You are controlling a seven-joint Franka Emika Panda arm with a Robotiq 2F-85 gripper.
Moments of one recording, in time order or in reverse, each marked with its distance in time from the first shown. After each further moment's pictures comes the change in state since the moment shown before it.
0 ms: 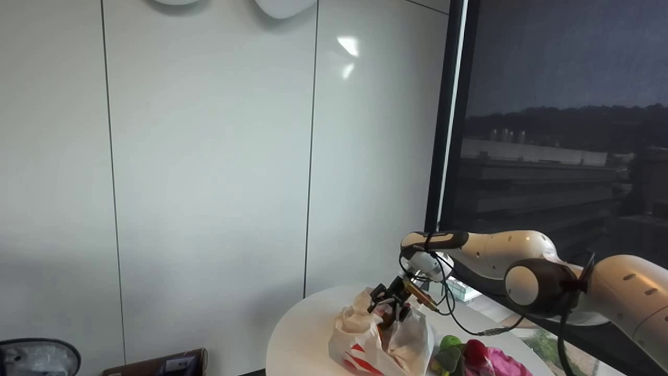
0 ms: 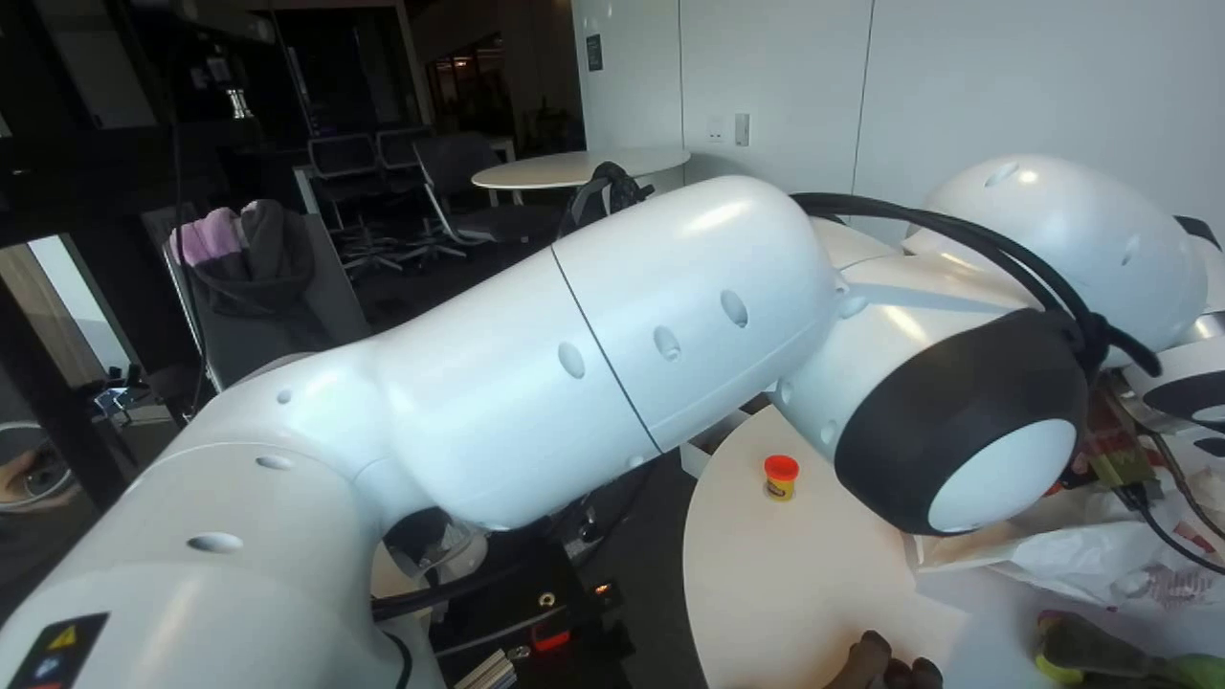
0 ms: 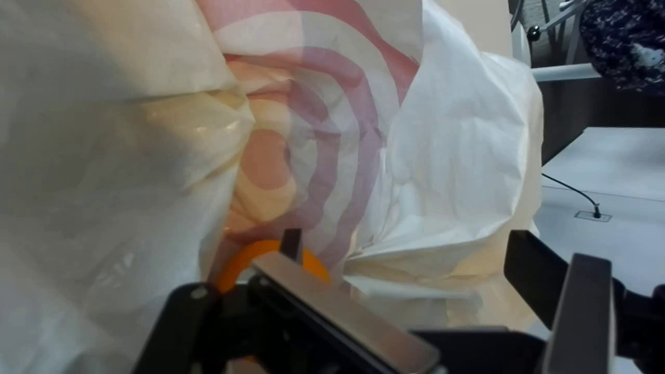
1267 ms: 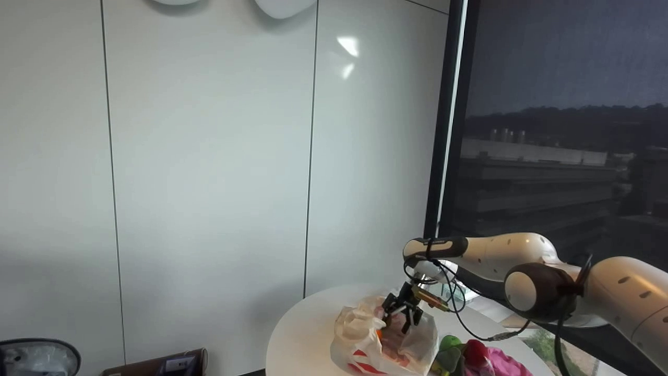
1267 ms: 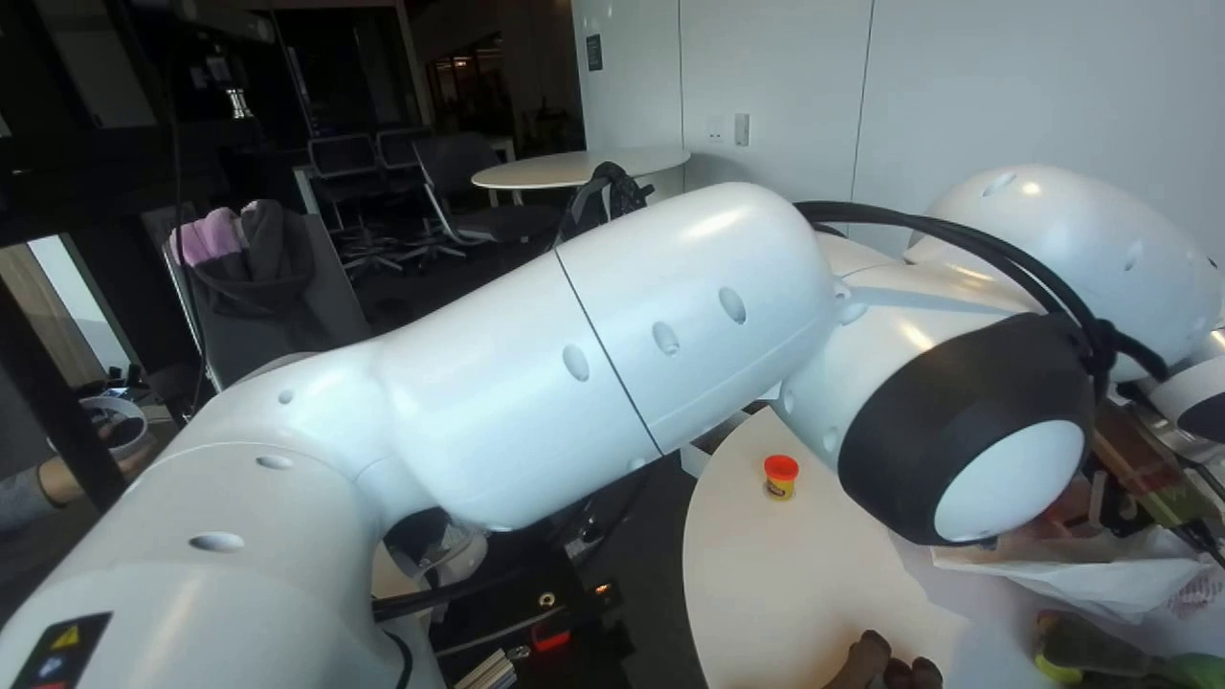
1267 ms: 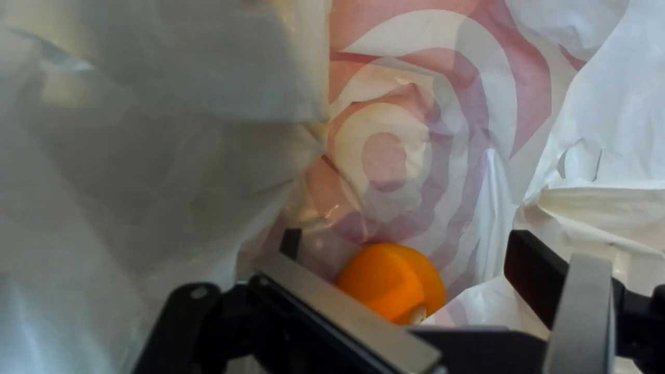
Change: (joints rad) arm 0.011 0.015 -0.075 0.013 -0.137 0.000 -0.019
